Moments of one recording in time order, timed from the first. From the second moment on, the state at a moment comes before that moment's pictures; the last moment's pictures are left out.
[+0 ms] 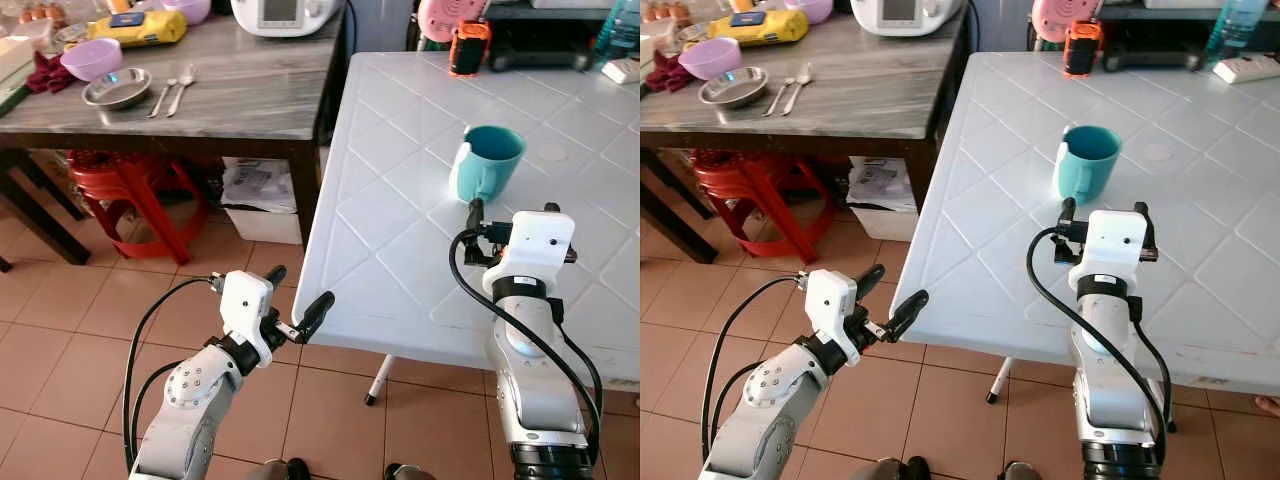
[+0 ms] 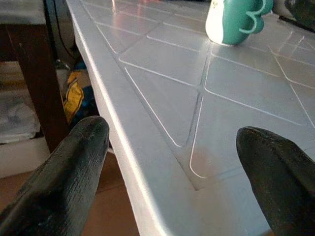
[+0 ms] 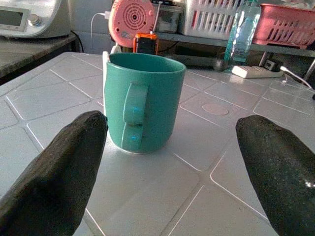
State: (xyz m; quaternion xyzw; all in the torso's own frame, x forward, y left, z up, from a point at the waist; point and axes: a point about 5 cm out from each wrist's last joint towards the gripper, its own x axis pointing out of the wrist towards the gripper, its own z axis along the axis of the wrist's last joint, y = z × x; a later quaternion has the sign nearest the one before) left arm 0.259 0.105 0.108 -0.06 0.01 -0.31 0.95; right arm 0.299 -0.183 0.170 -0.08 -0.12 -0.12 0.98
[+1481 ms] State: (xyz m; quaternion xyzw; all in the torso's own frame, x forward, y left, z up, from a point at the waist) left arm 0.263 0.179 0.102 0.03 -0.01 -0.06 1.00; right arm 0.218 -0.180 0.137 -0.09 -0.04 -0.06 0.99
